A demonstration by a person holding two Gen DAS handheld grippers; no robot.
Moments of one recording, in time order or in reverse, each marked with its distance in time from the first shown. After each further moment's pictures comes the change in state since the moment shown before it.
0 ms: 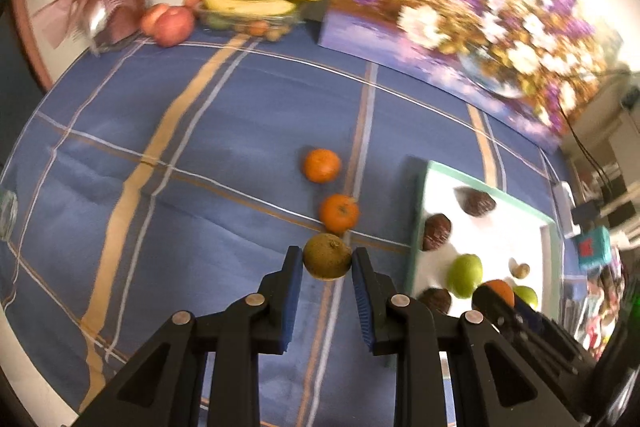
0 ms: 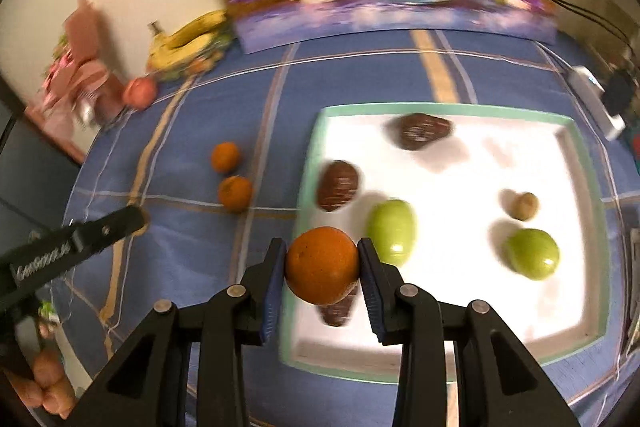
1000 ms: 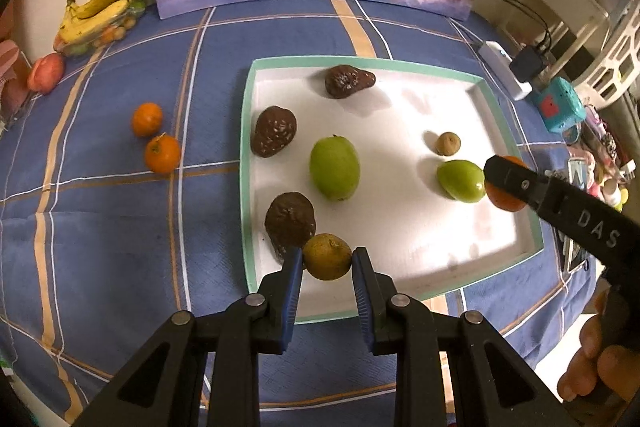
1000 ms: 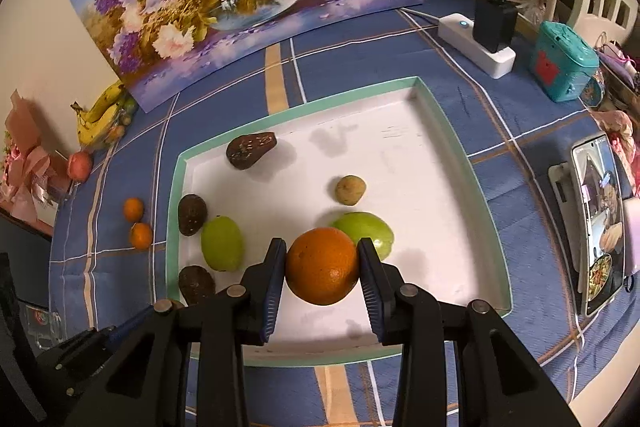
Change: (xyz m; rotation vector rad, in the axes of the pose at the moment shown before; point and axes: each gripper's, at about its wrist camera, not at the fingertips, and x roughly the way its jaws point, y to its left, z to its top) left arm 0.032 -0.123 -0.074 0.351 0.163 -0.073; right arm -0.044 -0.122 -0.014 0.253 -0.042 -0.119
